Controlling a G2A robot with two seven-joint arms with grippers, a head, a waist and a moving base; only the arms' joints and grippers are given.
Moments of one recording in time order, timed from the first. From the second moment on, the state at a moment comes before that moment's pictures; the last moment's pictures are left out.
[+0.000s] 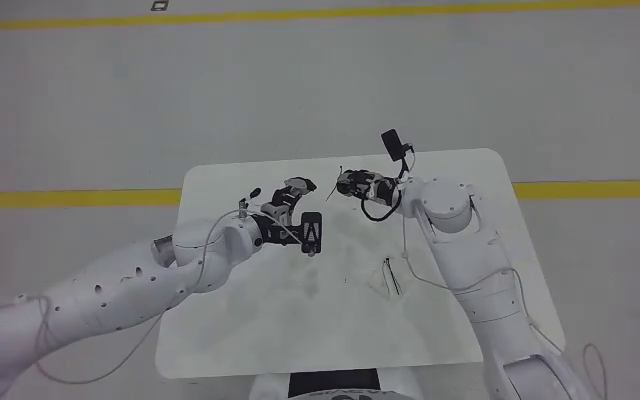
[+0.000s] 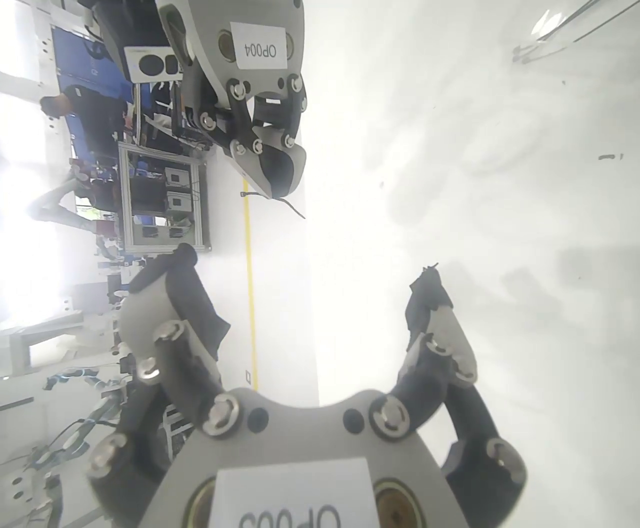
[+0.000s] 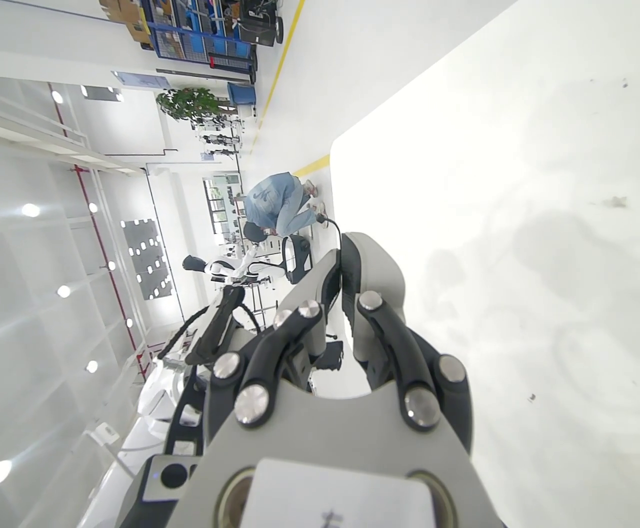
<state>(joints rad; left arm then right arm) 0.58 -0.62 -0.17 -1.94 1.57 -0.14 -0.23 -1.12 -1.39 1.25 -1.49 -0.20 0.34 0.86</state>
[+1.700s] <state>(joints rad) 0.51 -0.66 -0.17 -1.91 1.57 -0.23 -0.29 -1.15 -1.37 1.21 -1.55 -0.07 0.34 0.76</state>
